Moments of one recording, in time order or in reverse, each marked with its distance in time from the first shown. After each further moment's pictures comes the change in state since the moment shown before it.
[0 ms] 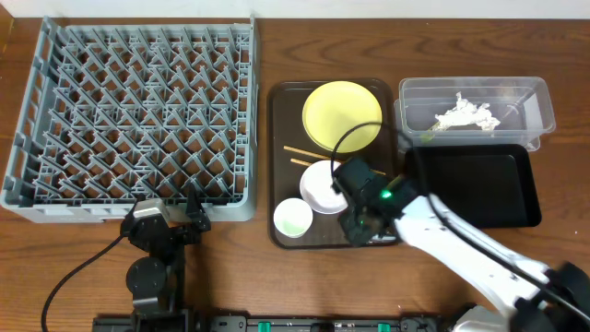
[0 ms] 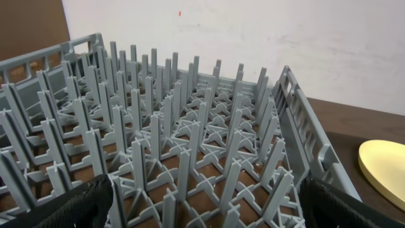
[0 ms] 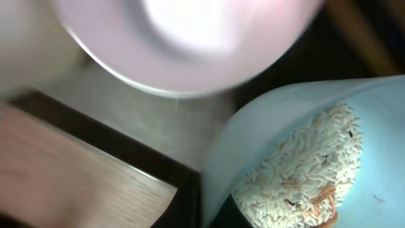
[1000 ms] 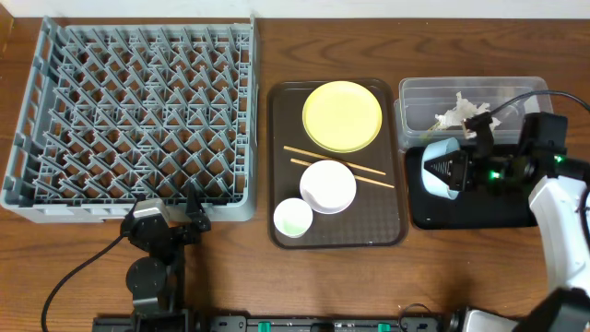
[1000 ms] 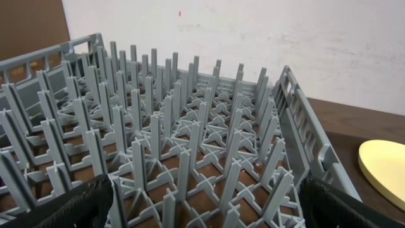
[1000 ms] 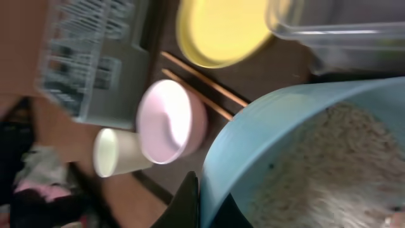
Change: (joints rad) left arm 0.000 0.000 0.000 0.000 0.000 0.000; right arm -0.955 -0.042 0.037 -0.017 -0.867 -0.423
